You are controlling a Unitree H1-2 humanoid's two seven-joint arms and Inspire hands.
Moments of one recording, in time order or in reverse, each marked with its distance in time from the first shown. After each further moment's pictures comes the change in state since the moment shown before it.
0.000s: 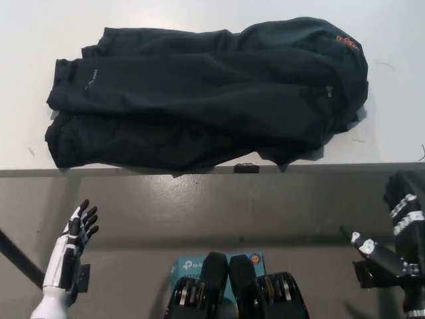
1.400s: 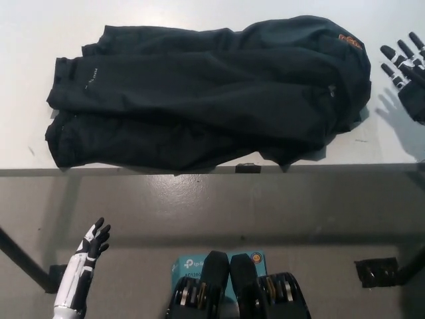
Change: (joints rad) left_arm 0.072 -0.008 -0.037 -0.034 0.105 -0.048 0.001; right_arm -0.799 -0.190 -0.296 0.636 0.512 0.657 0.048
